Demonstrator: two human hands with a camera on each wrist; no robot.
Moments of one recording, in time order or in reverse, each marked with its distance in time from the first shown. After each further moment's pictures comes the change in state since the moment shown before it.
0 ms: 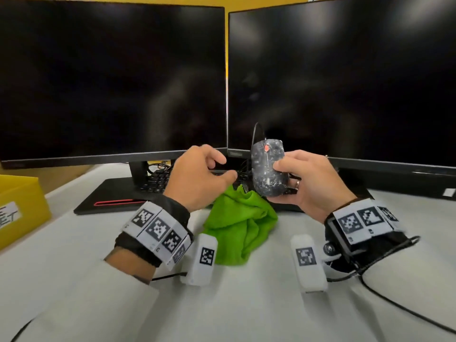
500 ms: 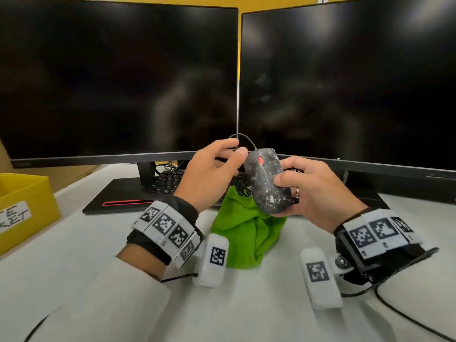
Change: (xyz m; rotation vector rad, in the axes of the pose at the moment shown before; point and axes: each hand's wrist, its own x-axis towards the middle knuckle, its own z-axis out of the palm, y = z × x) left_hand 0.002 0.000 -0.003 -0.471 -0.092 -0.031; right_hand -0.008 0.005 0.010 -0.086 -0.181 -0.009
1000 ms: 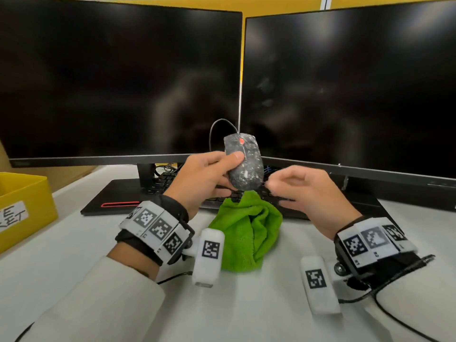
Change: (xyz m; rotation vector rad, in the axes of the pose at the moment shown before) left_hand -0.002 0.005 -0.013 -0.302 -0.173 -0.249; right_hand 0.010 0.014 -0.007 -0.247 0.090 -0.070
